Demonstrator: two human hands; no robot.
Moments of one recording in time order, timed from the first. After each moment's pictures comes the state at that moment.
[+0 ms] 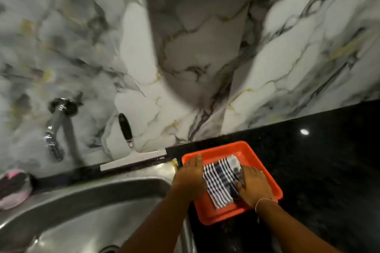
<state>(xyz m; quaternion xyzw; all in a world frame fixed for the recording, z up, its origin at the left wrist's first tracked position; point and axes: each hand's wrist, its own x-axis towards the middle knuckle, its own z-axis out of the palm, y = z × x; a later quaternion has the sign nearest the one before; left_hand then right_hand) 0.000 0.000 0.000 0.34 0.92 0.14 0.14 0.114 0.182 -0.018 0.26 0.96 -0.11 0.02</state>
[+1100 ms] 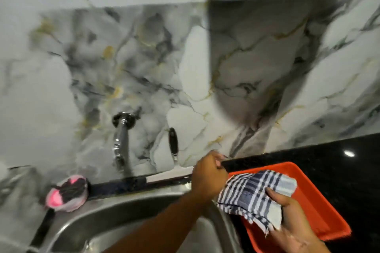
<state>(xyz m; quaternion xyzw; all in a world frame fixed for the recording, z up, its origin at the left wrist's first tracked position) -0.047 -0.061 0.075 0.15 0.88 0.43 0.11 0.095 0.056 0.071 0.35 0.24 -0.90 -0.08</state>
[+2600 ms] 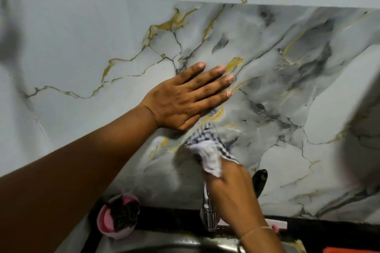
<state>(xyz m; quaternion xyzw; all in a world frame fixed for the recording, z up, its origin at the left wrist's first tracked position) -0.343 -0.335 0.234 0.50 0.66 -0.20 -0.53 -0.178 -0.196 0.137 0.02 0.91 -0.37 -0.18</state>
